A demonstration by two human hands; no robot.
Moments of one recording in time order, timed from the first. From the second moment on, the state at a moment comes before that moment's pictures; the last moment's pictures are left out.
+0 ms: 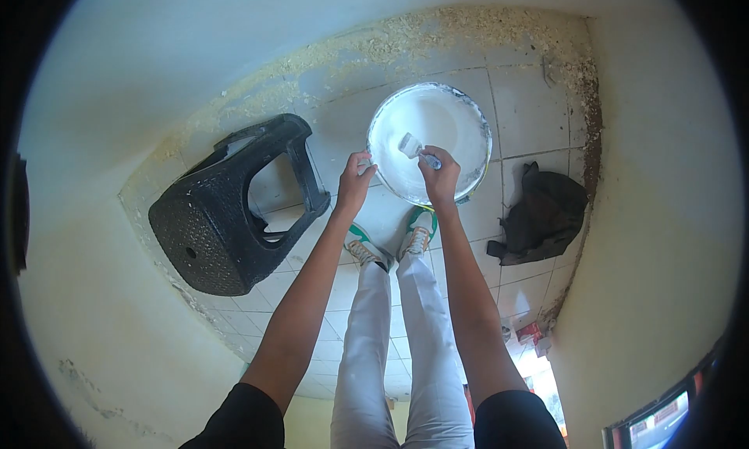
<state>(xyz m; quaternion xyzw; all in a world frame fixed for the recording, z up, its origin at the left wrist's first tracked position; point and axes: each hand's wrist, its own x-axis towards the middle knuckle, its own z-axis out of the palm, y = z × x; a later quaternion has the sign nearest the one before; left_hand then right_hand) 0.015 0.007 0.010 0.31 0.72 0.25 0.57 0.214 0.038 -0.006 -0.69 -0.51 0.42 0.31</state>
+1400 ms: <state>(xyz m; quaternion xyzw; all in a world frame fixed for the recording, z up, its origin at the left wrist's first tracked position) 0.012 -0.021 0.010 0.36 0.70 0.23 0.57 0.223 0.024 0.172 -0.58 -0.71 0.20 0.36</state>
